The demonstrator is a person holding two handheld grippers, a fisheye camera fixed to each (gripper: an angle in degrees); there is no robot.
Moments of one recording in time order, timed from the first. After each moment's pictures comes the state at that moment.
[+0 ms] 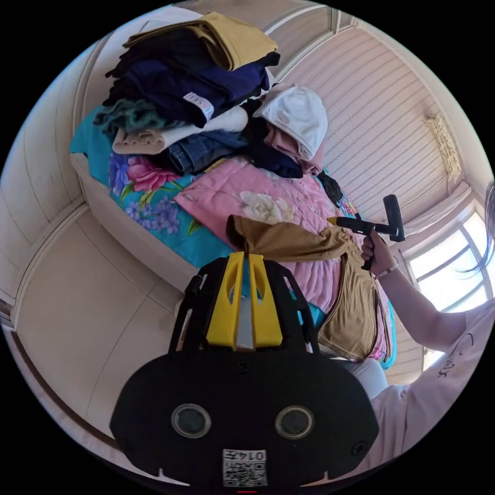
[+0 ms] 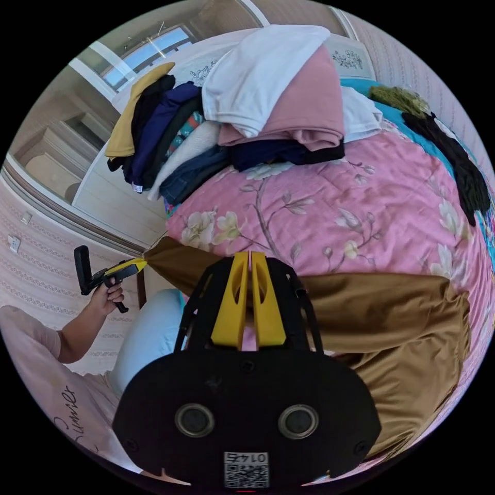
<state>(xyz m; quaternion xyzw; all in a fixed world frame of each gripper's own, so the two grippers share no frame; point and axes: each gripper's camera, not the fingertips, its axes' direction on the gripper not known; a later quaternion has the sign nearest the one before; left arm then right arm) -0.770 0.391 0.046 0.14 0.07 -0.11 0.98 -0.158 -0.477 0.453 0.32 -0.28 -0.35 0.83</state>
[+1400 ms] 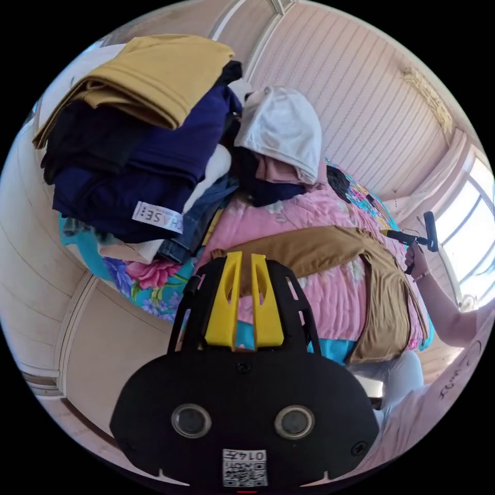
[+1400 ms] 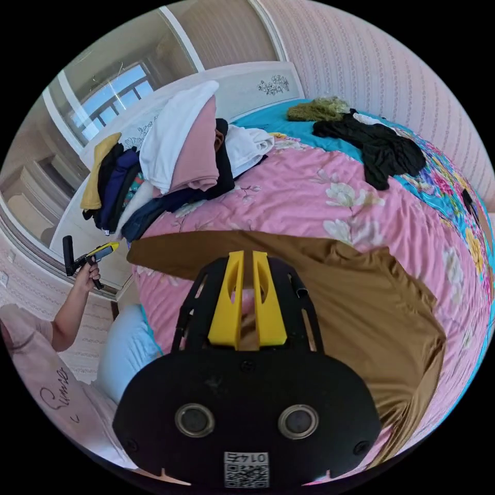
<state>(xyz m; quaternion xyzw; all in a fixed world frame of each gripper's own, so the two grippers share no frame) -0.687 0.252 0.042 0.15 -0.02 0.02 0.99 0.076 -0.450 0.372 0.41 -0.28 -0.21 0.84</state>
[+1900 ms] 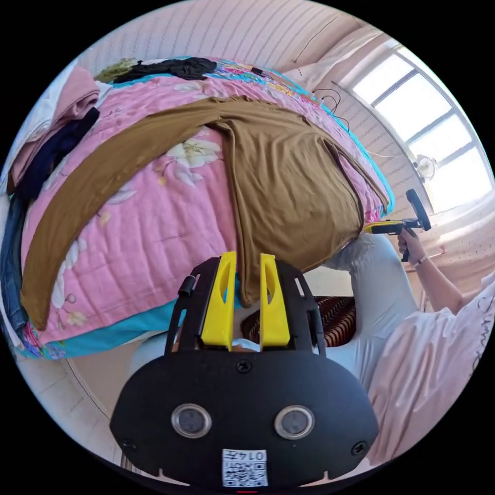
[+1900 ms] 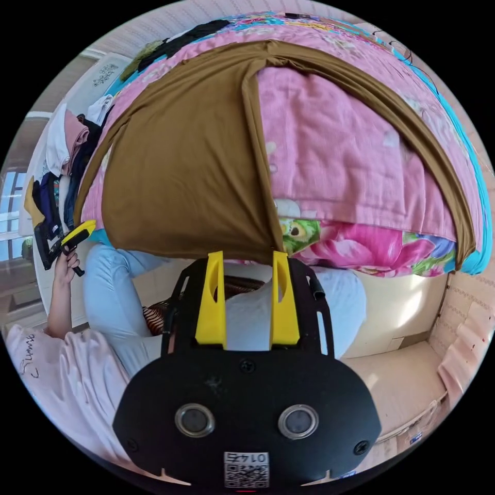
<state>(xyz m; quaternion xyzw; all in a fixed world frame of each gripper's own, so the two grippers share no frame) -0.394 0.233 0.185 -0.13 0.08 0.28 0.95 0.274 -0.205 0.595 0.15 -0.30 0.07 0.94</state>
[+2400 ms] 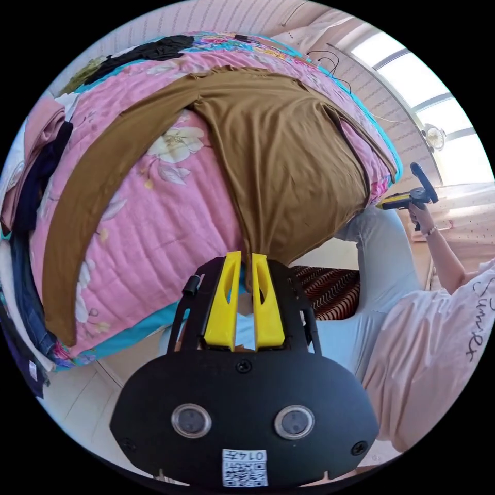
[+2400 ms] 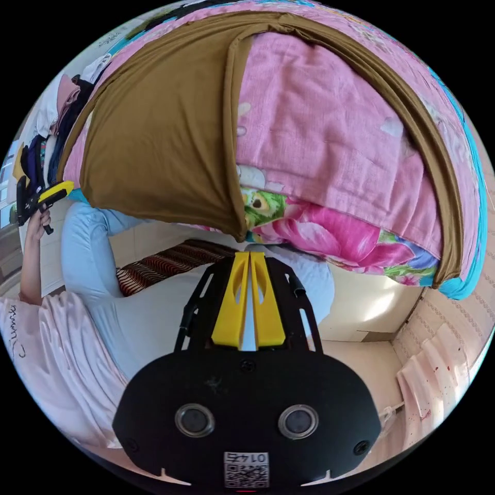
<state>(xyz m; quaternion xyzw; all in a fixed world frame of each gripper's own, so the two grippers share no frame) -0.286 0.180 0.200 -0.19 0.02 0.33 0.92 0.339 -0.188 0.543 0.08 -0.25 -0.02 0.97</state>
